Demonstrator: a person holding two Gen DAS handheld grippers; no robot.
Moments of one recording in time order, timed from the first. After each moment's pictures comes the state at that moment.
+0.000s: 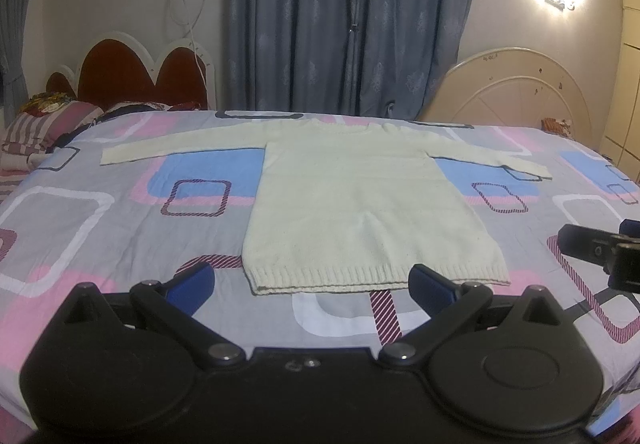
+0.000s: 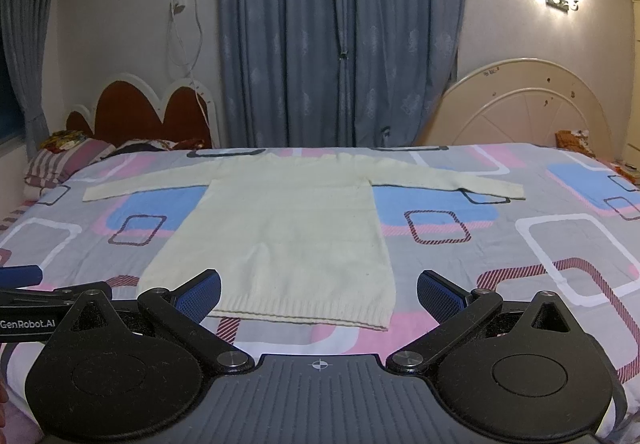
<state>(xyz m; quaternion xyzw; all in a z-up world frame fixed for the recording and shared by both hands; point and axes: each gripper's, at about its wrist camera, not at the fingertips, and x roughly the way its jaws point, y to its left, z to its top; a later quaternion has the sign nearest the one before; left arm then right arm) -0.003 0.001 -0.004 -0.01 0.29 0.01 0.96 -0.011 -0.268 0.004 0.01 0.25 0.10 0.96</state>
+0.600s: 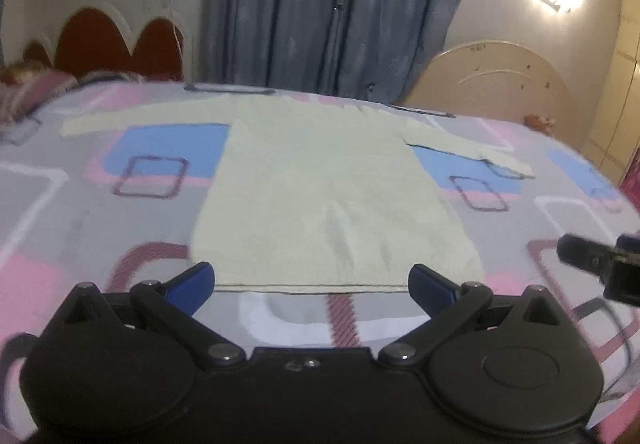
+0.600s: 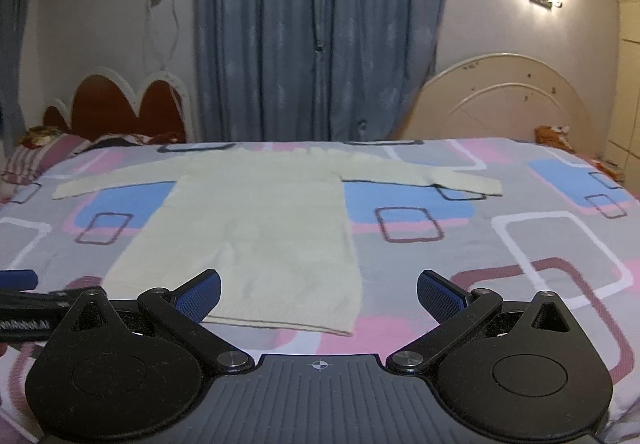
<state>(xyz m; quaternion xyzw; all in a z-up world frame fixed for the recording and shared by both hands) 0.039 -0.013 -0.022 -0.06 0.32 -0.03 0.94 0.015 -0.294 -0.002 0.00 0.26 0.06 0.96</state>
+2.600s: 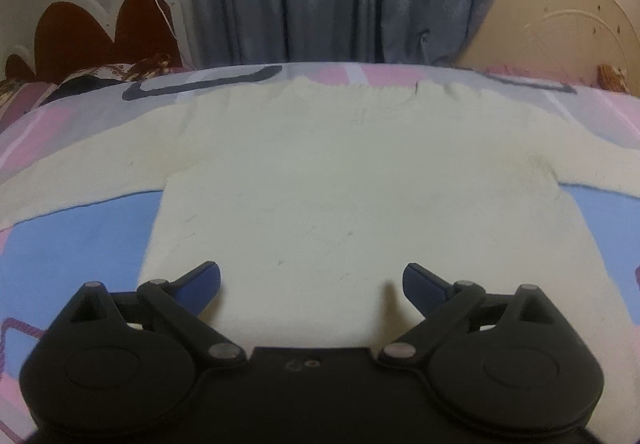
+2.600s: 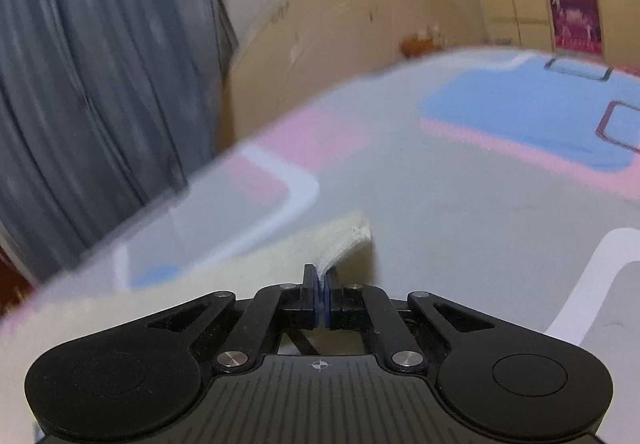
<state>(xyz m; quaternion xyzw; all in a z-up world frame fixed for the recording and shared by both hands) 0.406 -0.025 -0.108 0.02 0.40 0.04 0.91 0.466 -0.620 -0.127 0.21 0.31 -0.14 0.92</state>
